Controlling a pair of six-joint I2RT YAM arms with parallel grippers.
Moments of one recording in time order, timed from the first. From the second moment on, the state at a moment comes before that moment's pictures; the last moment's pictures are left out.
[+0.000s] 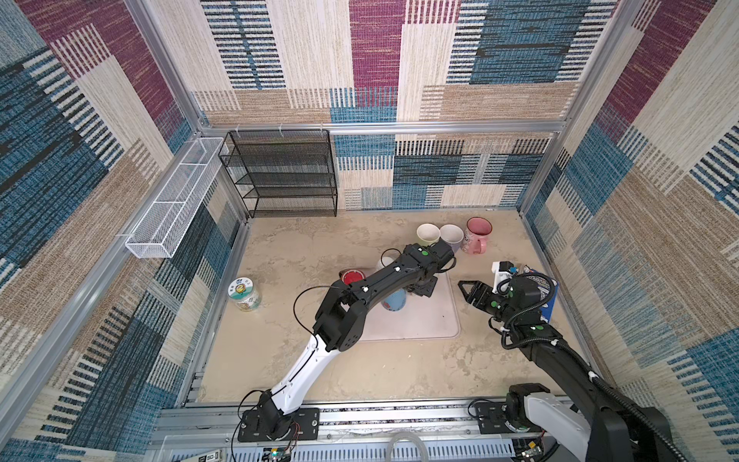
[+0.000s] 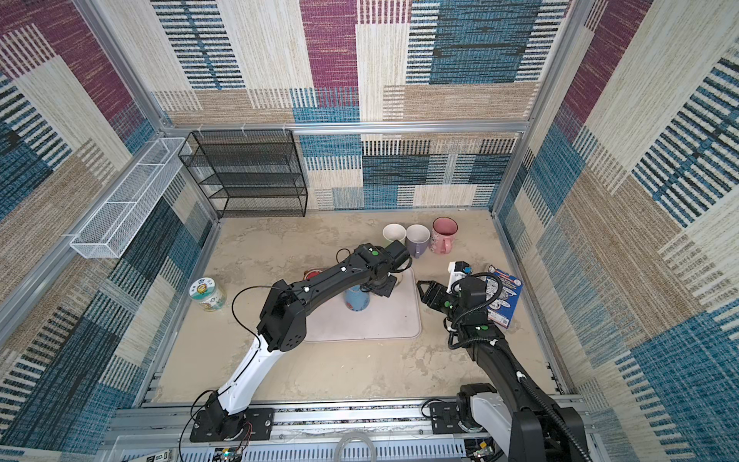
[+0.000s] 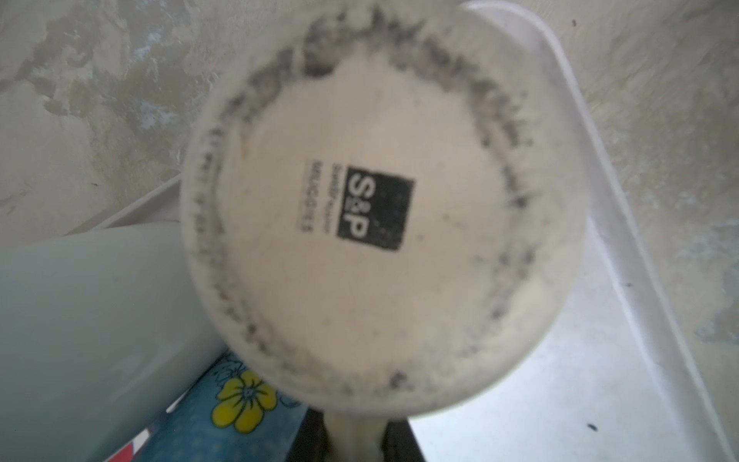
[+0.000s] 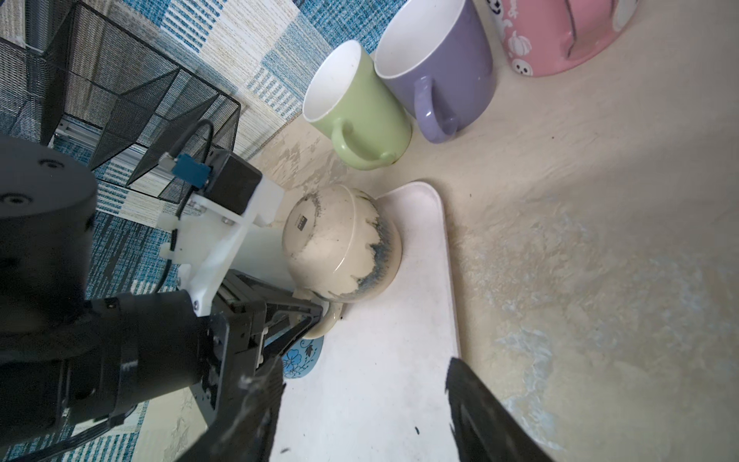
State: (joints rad) left arm -0.89 2.42 2.25 -1.14 -0.21 -0.40; right arm 0.06 0.97 0.40 0.08 -0.41 0.62
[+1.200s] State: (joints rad) left arm -0.91 2.14 1.79 -0.93 -0.07 -0.42; right arm 0.06 0.87 0.35 0.12 -0.52 0.62
